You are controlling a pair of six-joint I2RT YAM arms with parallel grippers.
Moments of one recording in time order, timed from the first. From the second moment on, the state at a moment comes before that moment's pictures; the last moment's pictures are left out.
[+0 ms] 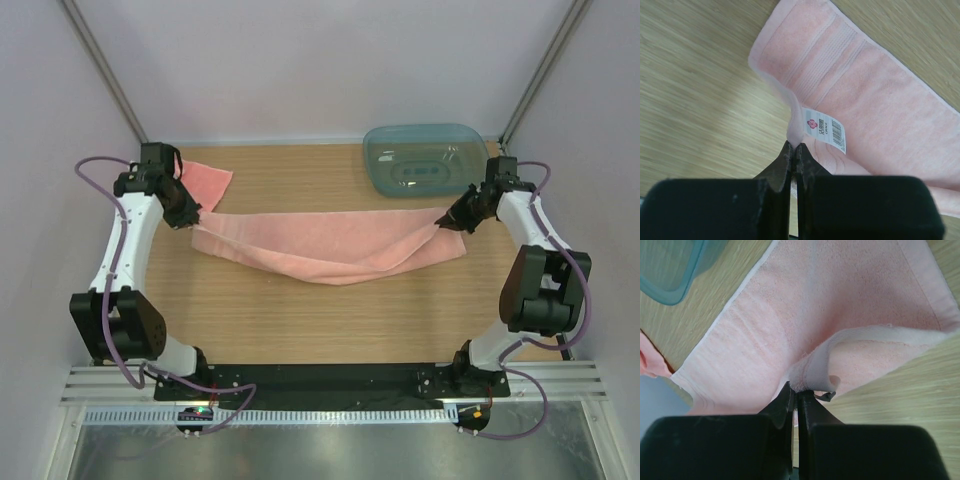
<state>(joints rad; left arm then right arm) 0.05 1.46 1.43 -1.02 -0.06 -0.55 -0.18 1.60 1.22 -0.72 -0.34 0.67</state>
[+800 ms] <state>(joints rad) 0.12 1.96 1.76 -1.08 -0.07 -0.55 -0.16 1.91 1.54 -0.77 -0.30 0.68</state>
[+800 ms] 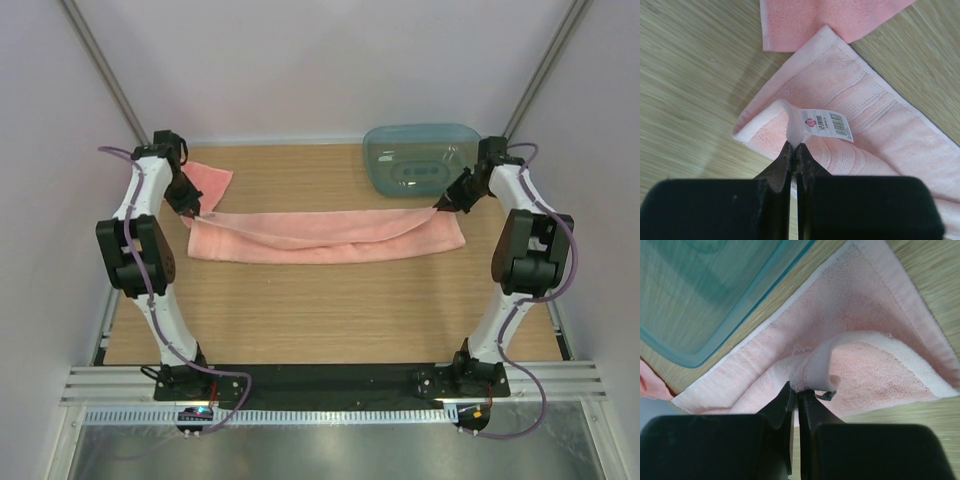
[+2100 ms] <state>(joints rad) 0.19 2.02 1.87 -1.06 -0.05 -0.56 -0.33 1.86 1.44 -0.74 -0.16 0.68</state>
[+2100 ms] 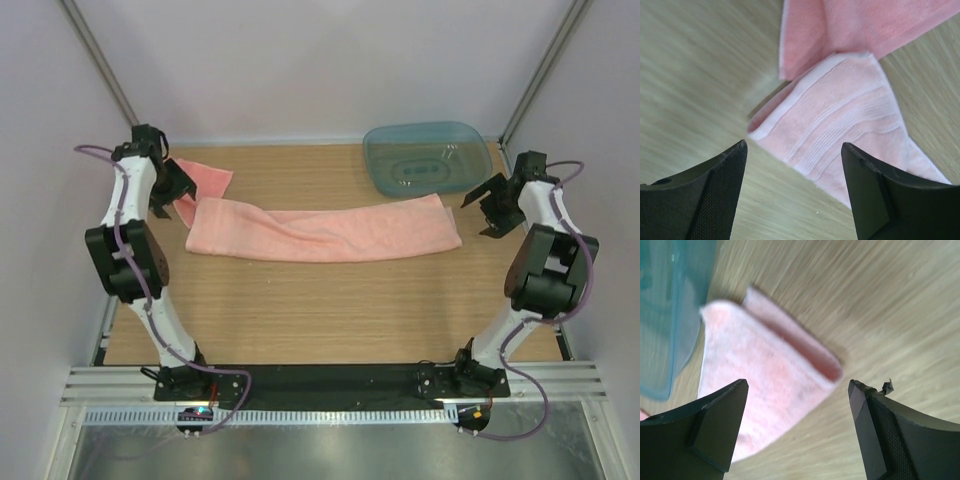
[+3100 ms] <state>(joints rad) 0.20 1.77 1.12 -0.64 0.02 -0.74 -0.26 1.73 1.08 -0.58 -0.21 0.62</state>
